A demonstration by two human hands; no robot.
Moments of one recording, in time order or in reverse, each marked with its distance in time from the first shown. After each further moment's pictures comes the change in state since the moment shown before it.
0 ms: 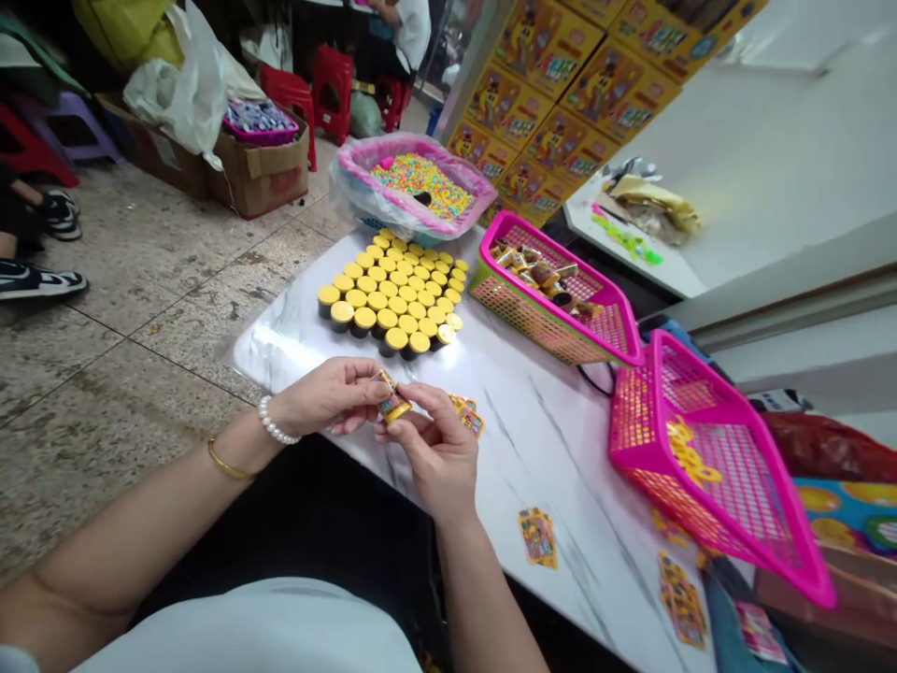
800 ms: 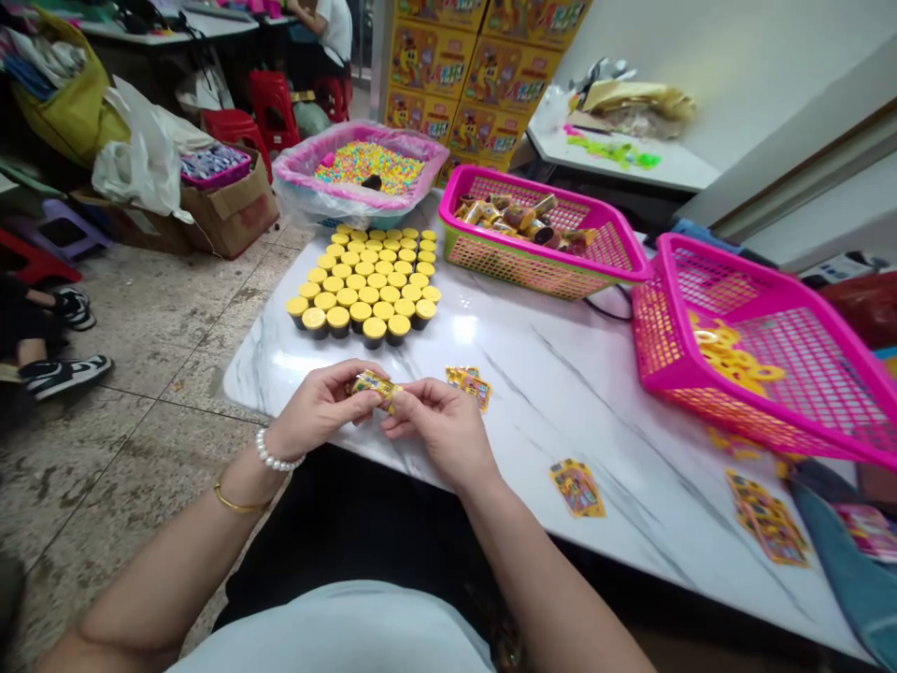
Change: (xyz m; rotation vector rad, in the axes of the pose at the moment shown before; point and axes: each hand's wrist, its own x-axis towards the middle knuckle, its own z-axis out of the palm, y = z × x) left_hand 0.001 -0.006 0.006 0.257 0.118 0.181; right_hand 0.010 -0.006 -0.006 0.108 0.075 0.402
